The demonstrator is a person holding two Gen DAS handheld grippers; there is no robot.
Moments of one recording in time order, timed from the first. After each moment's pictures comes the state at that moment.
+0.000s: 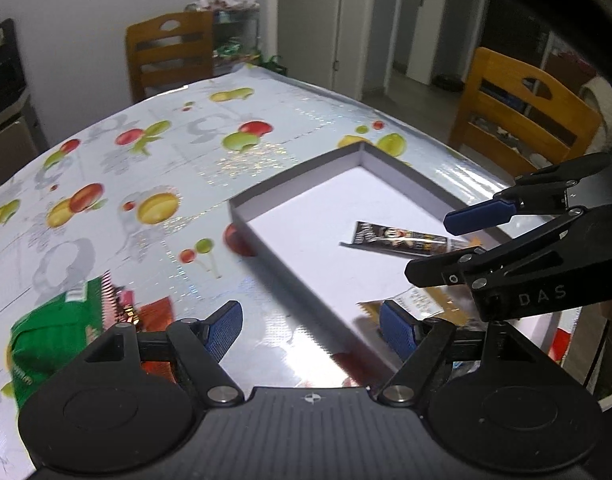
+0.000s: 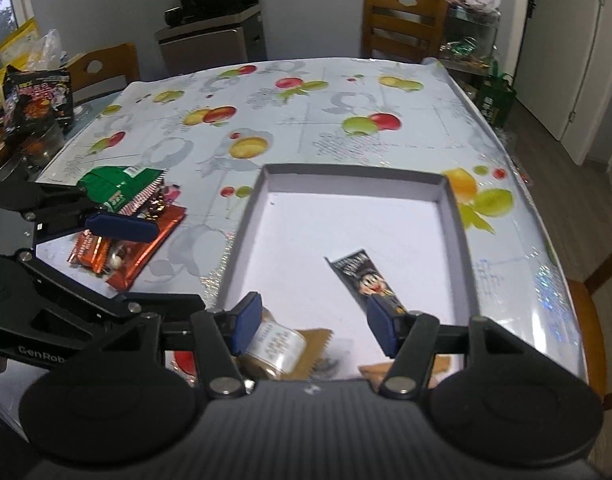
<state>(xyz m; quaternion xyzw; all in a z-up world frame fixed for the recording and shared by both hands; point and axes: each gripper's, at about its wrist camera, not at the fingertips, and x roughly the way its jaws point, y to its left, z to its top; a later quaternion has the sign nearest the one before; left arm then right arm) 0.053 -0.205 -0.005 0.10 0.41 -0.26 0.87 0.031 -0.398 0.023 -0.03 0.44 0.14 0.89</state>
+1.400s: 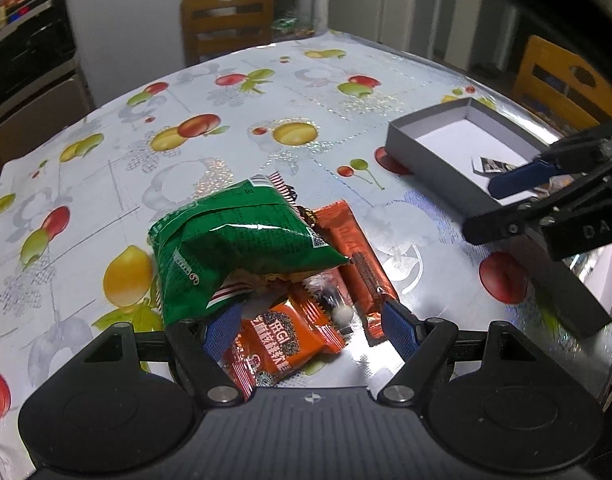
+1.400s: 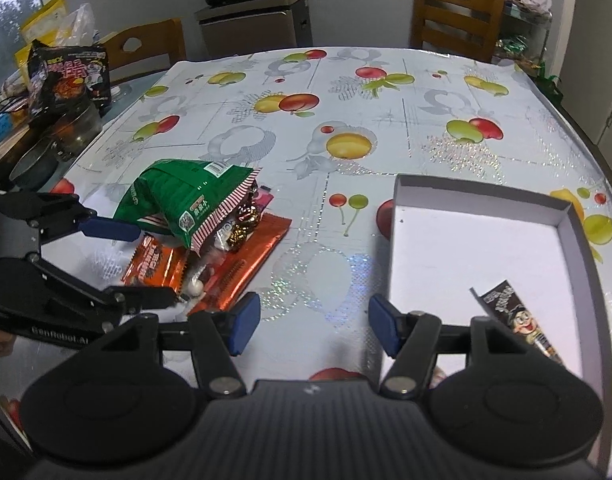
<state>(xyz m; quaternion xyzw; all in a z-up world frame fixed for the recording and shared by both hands) 0.064 -0.062 -0.033 0.12 0.43 -0.23 0.87 0.059 -0.278 0.005 -0.03 0.46 0.17 0.87</state>
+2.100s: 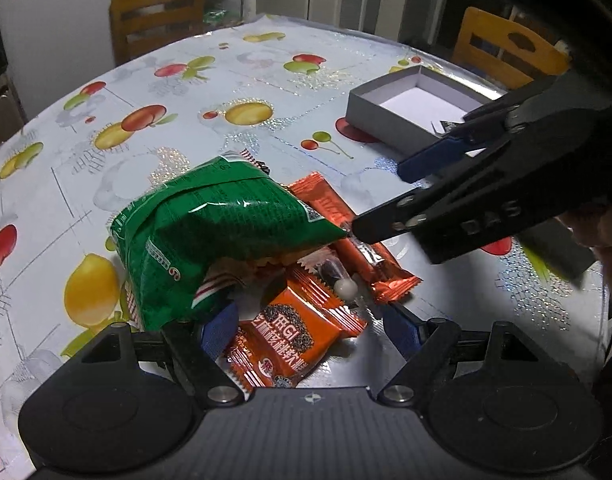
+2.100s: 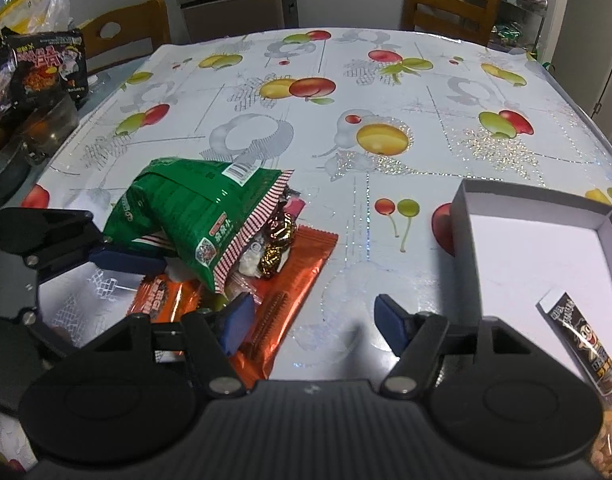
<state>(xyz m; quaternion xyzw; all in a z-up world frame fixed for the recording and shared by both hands) 0.081 -0.041 -0.056 0.14 0.44 -0.33 0.83 0.095 -0.205 -0.023 -0.04 0.48 0.14 0.87</state>
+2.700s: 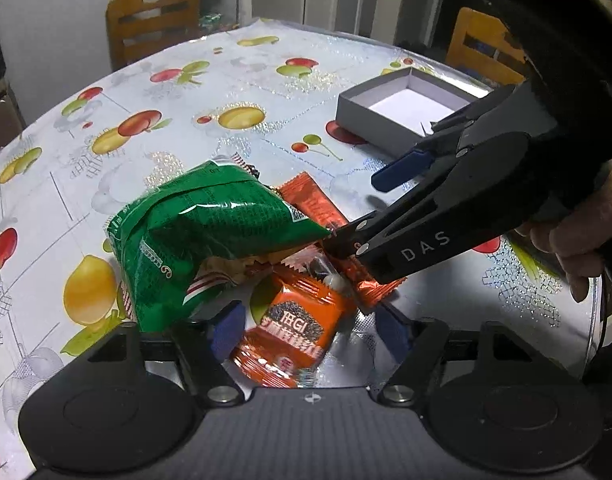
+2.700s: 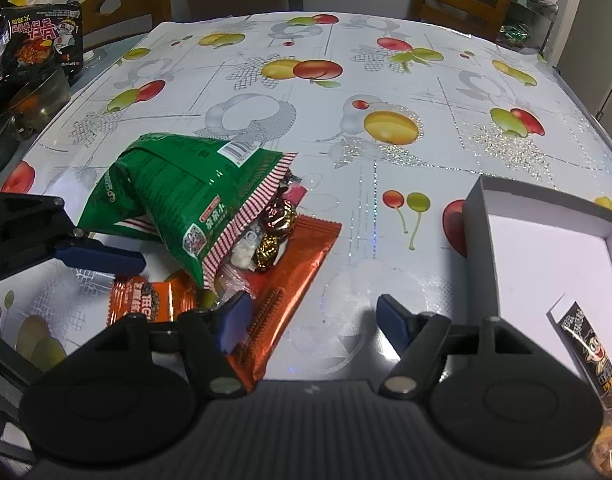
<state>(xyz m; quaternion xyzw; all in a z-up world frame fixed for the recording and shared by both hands) 0.076 -0.044 -0.051 0.14 0.43 -0.33 0.82 0.105 -0.196 -0.041 -0.07 0.49 0.14 0.86</state>
